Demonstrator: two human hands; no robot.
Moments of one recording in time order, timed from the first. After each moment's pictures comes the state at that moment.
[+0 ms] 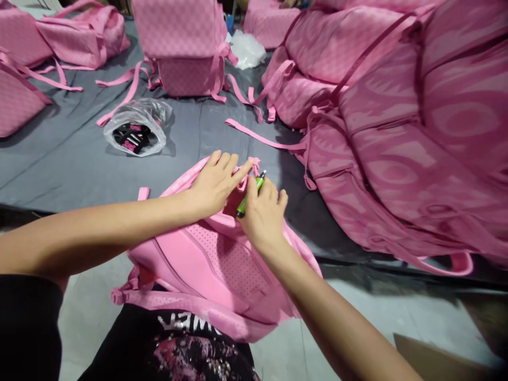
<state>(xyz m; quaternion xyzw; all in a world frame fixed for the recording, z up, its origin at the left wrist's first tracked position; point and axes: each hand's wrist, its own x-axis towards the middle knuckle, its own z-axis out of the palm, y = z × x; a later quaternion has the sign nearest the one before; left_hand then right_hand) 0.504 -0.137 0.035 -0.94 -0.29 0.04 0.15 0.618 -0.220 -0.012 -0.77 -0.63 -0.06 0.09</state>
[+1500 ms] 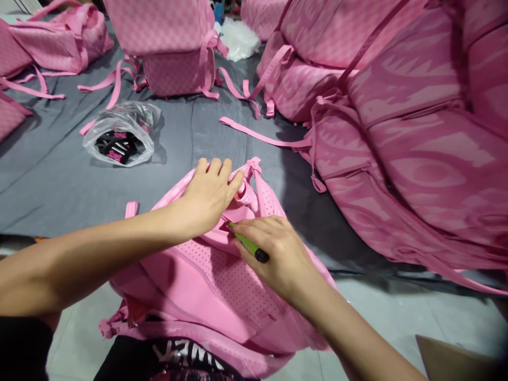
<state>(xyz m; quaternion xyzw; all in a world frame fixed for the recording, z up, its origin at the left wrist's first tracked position) 0.516 -0.121 0.036 -0.94 -0.30 0.10 0.13 0.645 -0.243 -0.001 -0.57 -0.75 0.15 0.29</state>
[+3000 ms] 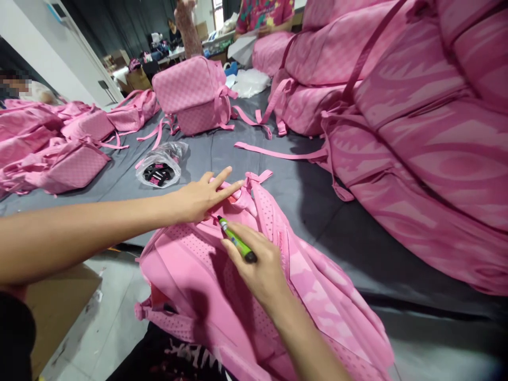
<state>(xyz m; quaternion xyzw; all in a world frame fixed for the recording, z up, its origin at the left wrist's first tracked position) 0.492 -0.113 0.065 -0.93 -0.26 0.21 0.12 0.615 -0.263 -0.032 -0.52 -0.63 0.13 0.56</state>
